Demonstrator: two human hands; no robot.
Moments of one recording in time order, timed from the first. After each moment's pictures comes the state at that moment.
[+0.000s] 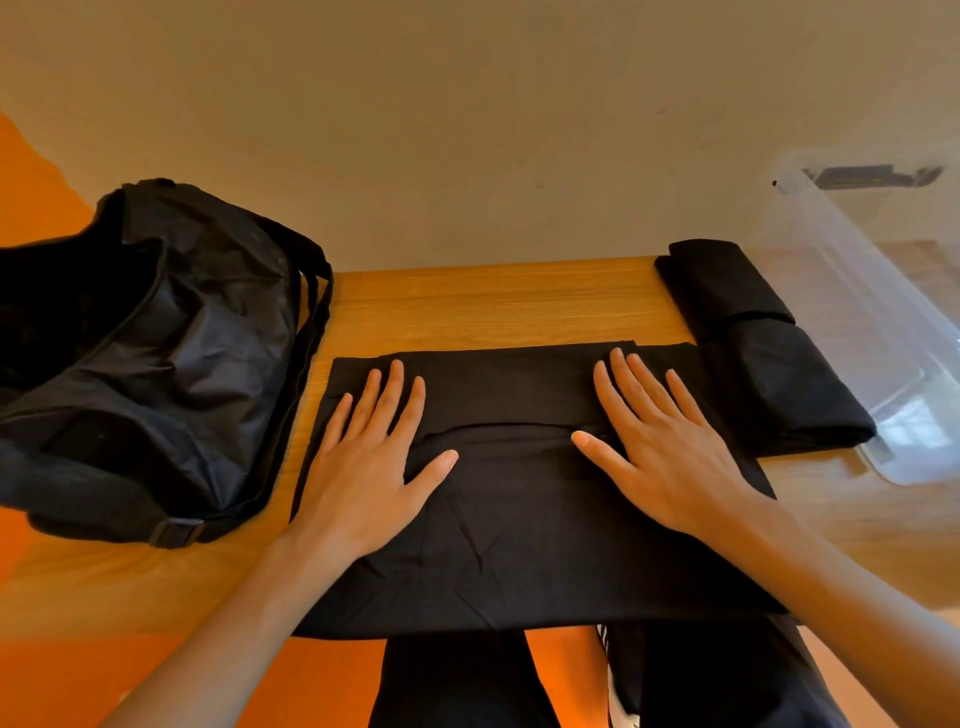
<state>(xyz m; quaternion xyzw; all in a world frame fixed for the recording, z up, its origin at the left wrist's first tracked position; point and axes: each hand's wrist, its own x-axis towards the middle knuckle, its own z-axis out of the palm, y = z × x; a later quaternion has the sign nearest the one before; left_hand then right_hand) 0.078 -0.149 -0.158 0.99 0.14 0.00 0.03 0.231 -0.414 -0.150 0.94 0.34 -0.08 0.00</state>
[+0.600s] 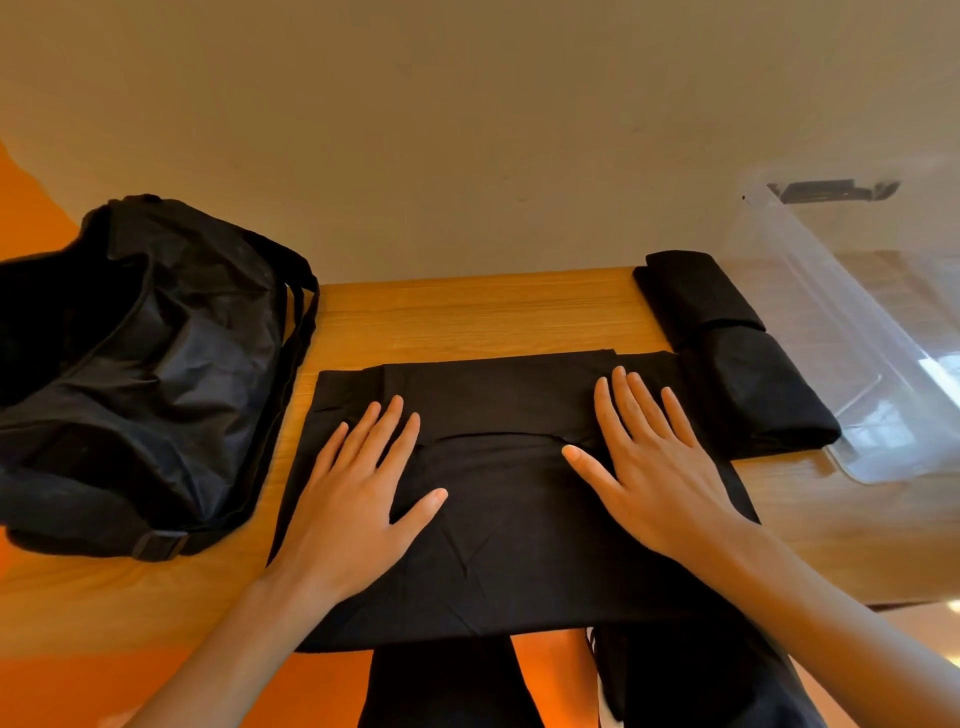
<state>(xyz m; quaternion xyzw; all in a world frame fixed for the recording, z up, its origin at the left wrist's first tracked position) 0.059 -0.159 -0.160 0.99 0.11 0.01 0.06 0.216 -0.423 -0.153 0.95 0.31 -0.06 -0.01</state>
